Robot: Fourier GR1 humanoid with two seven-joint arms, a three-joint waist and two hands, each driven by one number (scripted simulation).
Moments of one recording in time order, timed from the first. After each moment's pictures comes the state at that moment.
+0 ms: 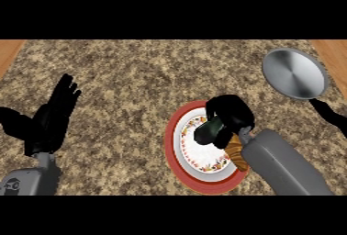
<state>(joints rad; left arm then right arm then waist) -0.15 0.19 0.08 -1.59 0.13 0.09 0.23 -0.56 -0.32 0.60 -1.21 0.64 0.10 0.35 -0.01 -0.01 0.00</state>
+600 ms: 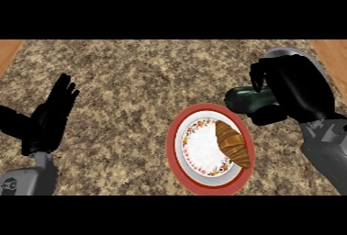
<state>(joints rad) -0.16 0.20 0.09 -1.59 0.14 0.08 0.24 -0.59 -0.61 0.42 -1.69 0.76 0.12 0.43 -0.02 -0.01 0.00</state>
